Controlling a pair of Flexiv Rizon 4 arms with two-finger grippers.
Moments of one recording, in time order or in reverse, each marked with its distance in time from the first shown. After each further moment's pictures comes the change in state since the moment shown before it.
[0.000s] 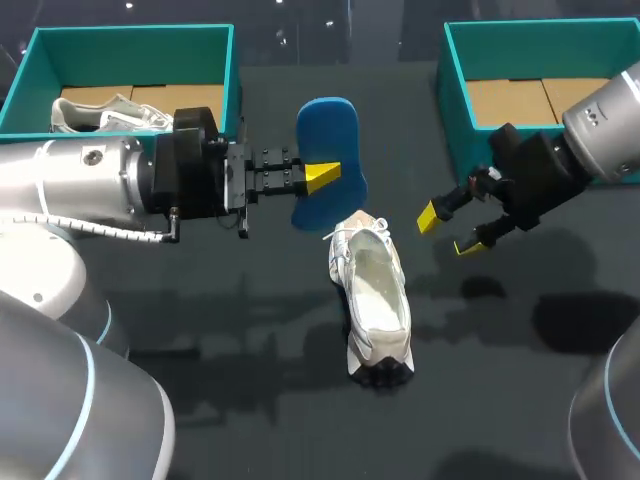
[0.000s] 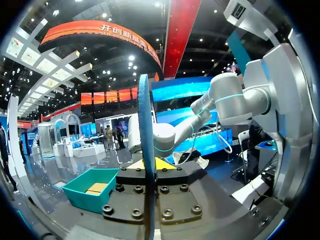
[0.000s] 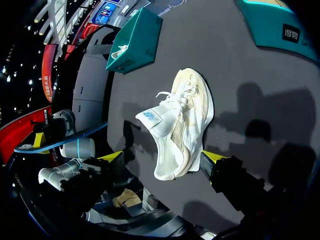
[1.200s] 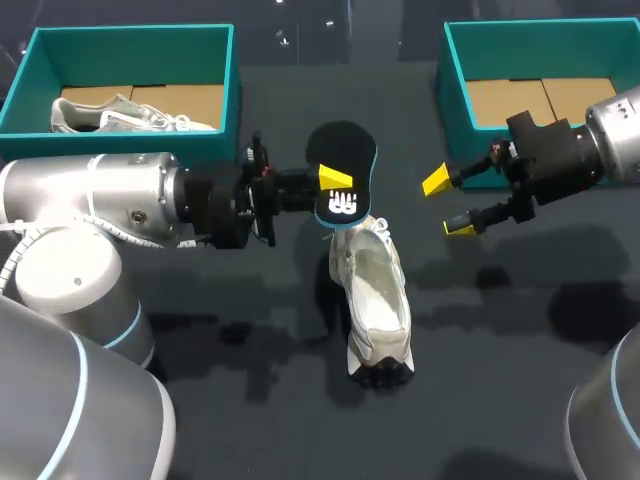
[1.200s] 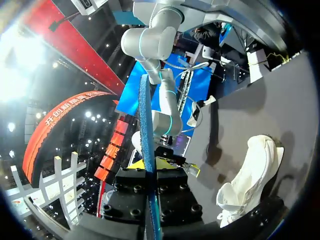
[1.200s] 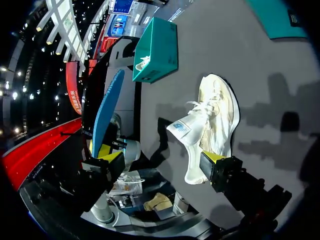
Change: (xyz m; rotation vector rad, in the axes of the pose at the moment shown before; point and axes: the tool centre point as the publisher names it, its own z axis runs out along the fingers) left arm -0.020 0.066 0.015 0.075 0.038 1.020; right arm 0.027 0.020 -0.019 -0.046 0.288 0.095
